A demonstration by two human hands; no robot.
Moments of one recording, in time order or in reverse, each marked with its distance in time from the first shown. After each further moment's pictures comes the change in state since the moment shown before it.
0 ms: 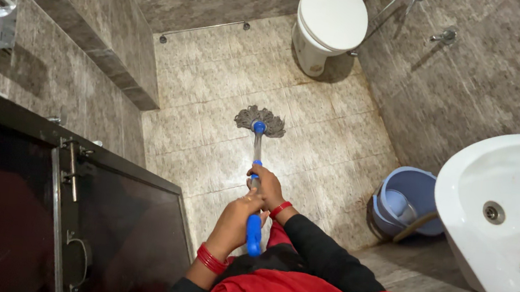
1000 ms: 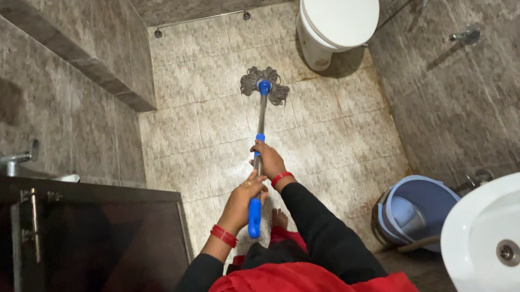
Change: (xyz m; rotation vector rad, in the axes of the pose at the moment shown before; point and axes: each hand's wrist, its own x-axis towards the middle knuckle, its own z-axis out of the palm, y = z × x) left_hand 0.134 -0.119 0.072 0.008 0.061 -0.132; right_hand 0.204 0.060 -0.068 -0.365 -0.083 -0.146
